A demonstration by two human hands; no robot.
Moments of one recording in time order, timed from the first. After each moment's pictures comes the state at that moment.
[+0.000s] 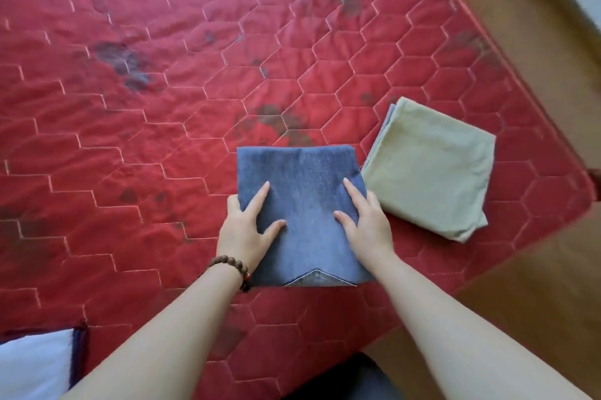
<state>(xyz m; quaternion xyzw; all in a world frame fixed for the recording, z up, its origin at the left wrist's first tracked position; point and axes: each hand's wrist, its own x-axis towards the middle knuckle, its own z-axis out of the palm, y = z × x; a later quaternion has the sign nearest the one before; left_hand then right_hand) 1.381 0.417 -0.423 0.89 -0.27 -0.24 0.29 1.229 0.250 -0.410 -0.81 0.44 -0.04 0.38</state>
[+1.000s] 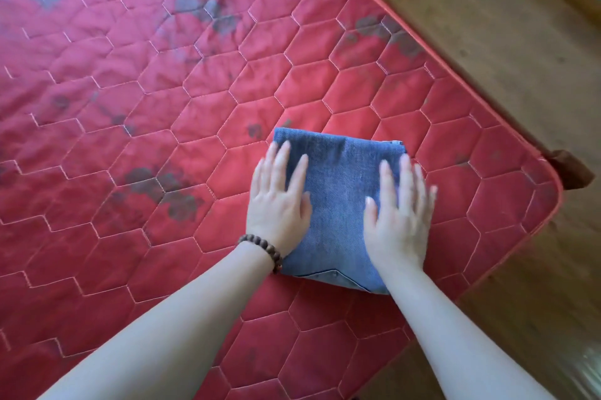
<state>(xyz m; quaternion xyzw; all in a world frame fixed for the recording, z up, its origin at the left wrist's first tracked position) 1.290 0.096 -0.451 0.81 -0.57 -0.01 0.17 1.120 0.022 -0.449 -0.83 0.54 -0.13 0.07</state>
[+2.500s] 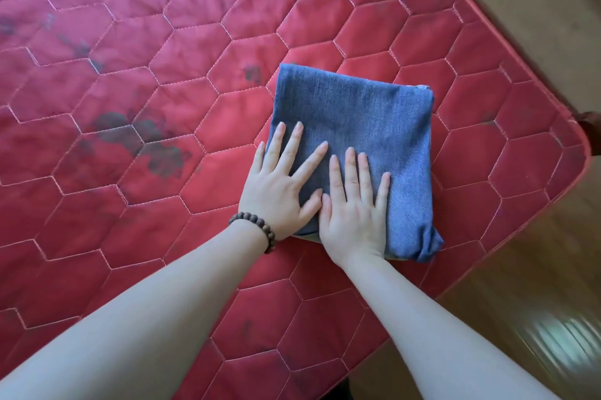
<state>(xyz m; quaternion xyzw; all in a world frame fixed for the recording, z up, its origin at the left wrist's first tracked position) 1.292 0.139 -0.517 0.77 -0.62 -0.09 0.10 1.146 0.095 -0.512 -0.89 0.45 0.03 0.07</state>
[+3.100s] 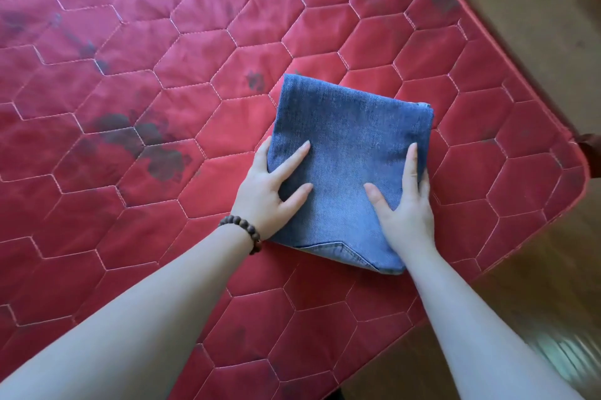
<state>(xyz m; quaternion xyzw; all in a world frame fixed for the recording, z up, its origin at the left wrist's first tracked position) 1.303 0.140 -0.510 0.79 -0.46 -0.26 0.30 1.097 0.026 -0.497 -0.74 0.58 -0.07 0.32</state>
